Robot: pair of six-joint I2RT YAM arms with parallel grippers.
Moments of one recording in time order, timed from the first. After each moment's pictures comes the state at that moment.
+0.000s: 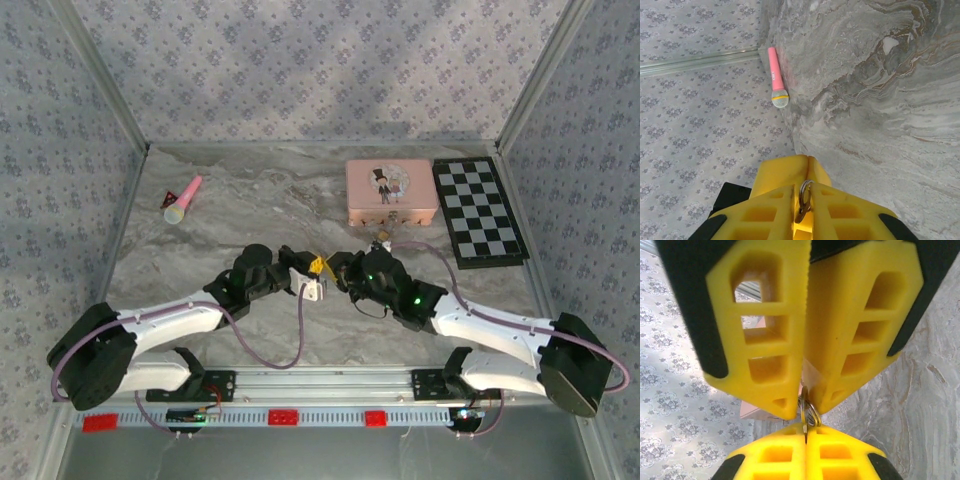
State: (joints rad) left arm -0.83 1.23 0.50 0.44 0.19 1.10; right arm 0.95 1.12 0.59 0.13 0.09 1.70
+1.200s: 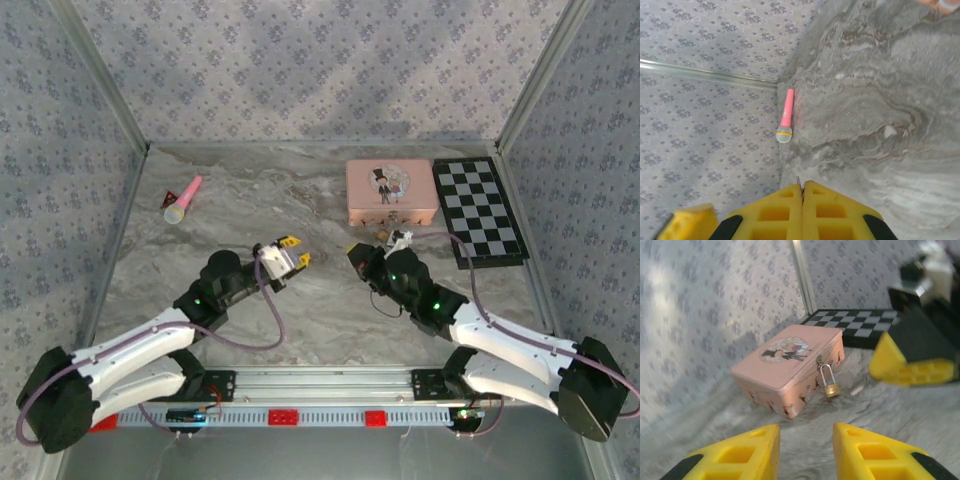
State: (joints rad) left arm -0.76 0.90 0.48 0.32 0.14 0.12; right arm 0.86 0.97 0.45 0.26 0.20 1.28
